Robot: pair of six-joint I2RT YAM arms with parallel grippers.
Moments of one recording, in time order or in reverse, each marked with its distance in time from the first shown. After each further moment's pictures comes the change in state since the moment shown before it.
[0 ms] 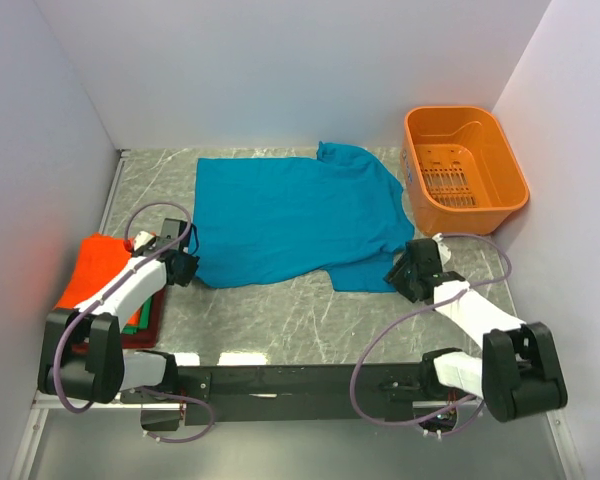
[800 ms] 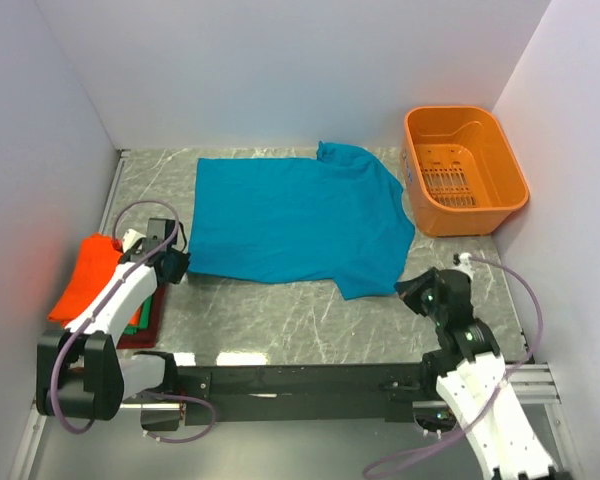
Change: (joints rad) left arm 0.077 -0.084 0.003 -0.003 0.046 0.052; right arm 0.000 -0.653 -0.088 -0.255 -0.106 0.052
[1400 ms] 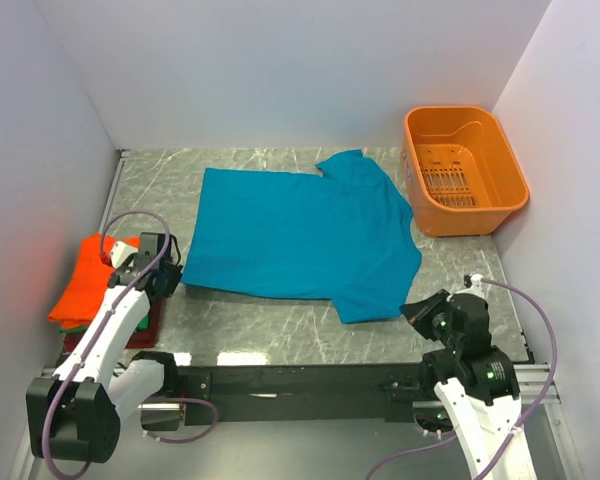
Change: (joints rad) left arm 0.001 -0.221 -0.063 -0.143 -0.064 -0.010; right arm 0.000 -0.370 0.106 -0.439 -0.074 0.029
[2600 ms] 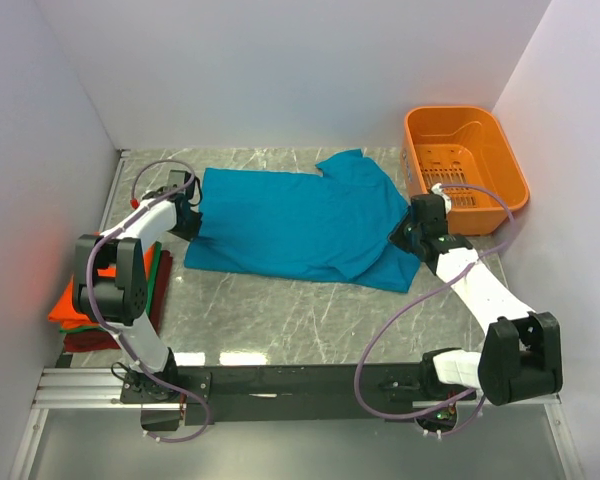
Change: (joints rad) left arm -0.011 0.763 0.543 0.079 0.043 -0.056; right arm -0.006 1.122 0.350 0.642 0.137 -0.214
